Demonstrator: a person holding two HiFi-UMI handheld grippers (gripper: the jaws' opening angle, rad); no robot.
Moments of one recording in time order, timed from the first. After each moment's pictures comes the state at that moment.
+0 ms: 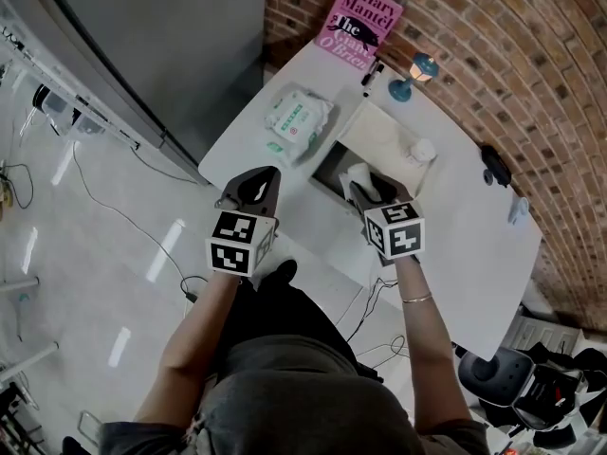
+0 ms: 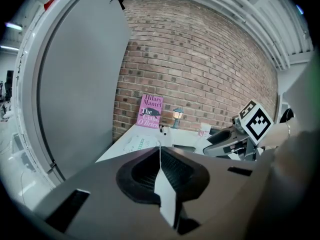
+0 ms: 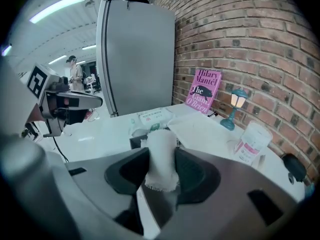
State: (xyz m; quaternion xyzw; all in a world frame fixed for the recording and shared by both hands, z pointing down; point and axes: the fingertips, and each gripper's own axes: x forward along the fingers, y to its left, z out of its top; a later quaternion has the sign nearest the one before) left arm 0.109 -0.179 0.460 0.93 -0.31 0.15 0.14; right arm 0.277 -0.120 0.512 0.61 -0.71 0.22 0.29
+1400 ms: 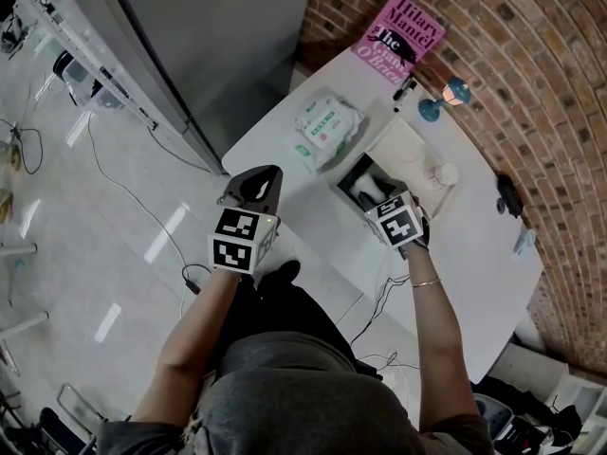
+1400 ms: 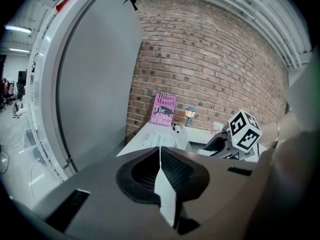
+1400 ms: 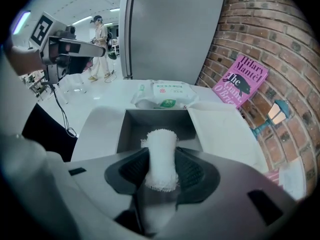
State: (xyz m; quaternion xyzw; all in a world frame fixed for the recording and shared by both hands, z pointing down) left arm 0.064 -0.202 0.470 0.91 -0.36 0.16 0.16; right arm 0.265 -0.144 0.577 0.47 -0.72 0.19 0.48
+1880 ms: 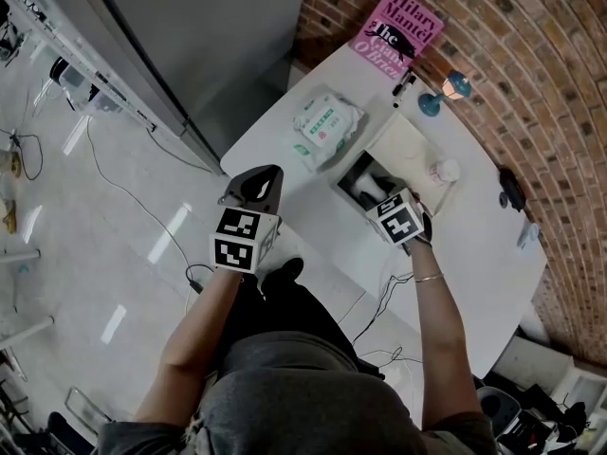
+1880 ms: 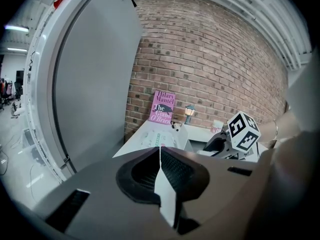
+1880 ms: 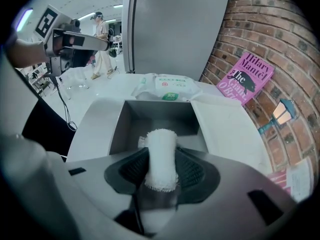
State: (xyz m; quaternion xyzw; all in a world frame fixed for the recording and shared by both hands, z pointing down) left arm 0.068 -0.205 0.476 0.91 -0.35 0.17 0.16; right arm 0.269 -0.141 0.590 0.45 -0.72 0.19 0.50
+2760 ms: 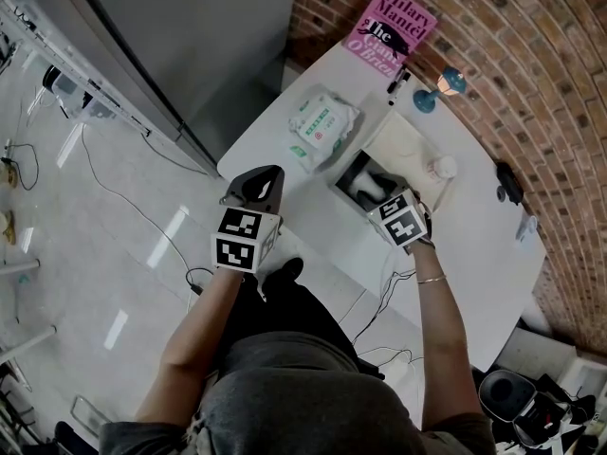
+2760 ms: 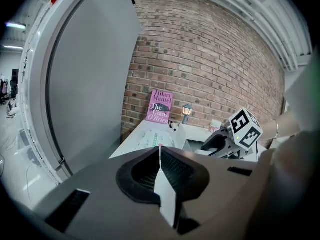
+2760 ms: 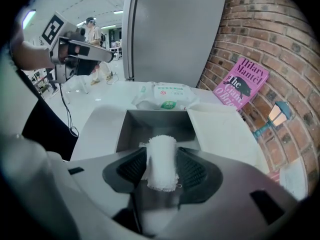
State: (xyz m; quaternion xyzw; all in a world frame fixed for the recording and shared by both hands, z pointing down) left arm 0.077 -0.208 0.480 0.91 -0.33 0.17 0.16; right arm 0.265 -0.144 0.576 0.46 -0.73 0.18 0.47
